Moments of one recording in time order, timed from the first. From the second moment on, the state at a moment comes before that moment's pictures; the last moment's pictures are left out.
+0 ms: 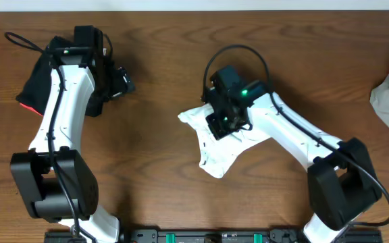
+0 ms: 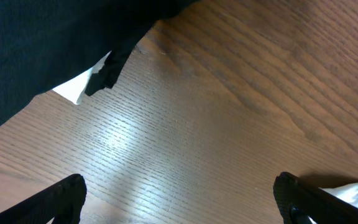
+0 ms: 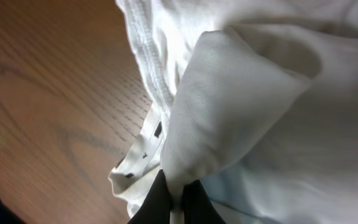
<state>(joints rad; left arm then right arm) 0.04 1.80 1.53 -1.09 -0.01 -0.44 0.59 1.84 1.32 -0.85 -0.26 0.10</state>
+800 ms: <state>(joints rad) 0.04 1.80 1.53 -1.10 -0.01 -0.44 0.69 1.84 1.31 -0.87 -0.53 0.08</state>
